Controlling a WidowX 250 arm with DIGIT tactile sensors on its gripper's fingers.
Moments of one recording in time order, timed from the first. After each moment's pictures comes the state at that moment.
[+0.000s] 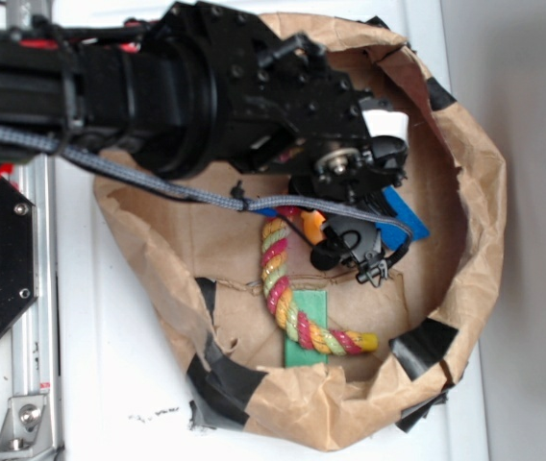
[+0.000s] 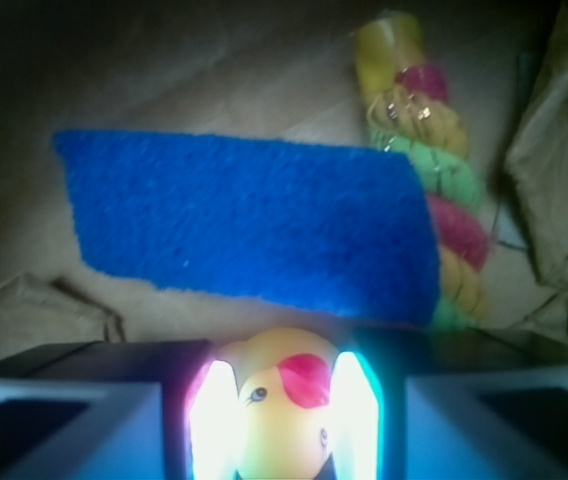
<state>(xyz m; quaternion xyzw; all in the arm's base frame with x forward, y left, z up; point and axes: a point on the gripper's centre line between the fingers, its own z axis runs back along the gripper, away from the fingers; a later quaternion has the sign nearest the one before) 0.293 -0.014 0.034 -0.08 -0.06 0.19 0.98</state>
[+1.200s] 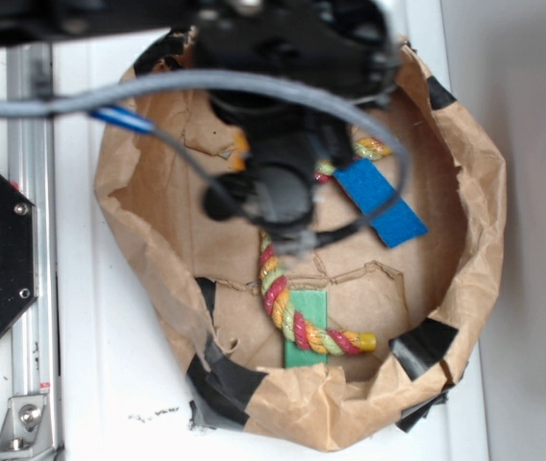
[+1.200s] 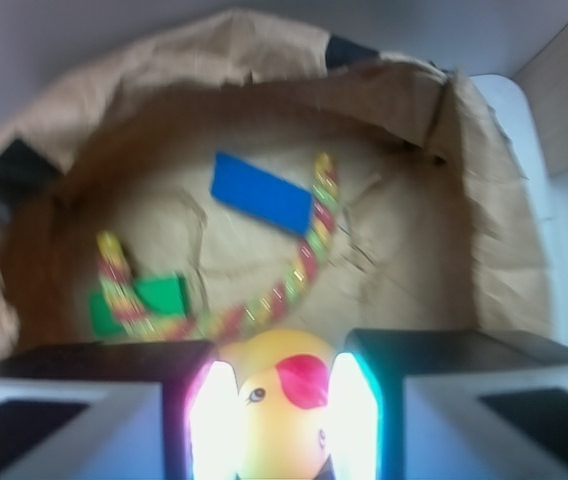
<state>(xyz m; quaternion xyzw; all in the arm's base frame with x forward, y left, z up) 0.243 0.018 0.184 0.00 -0.06 0.01 1.00</state>
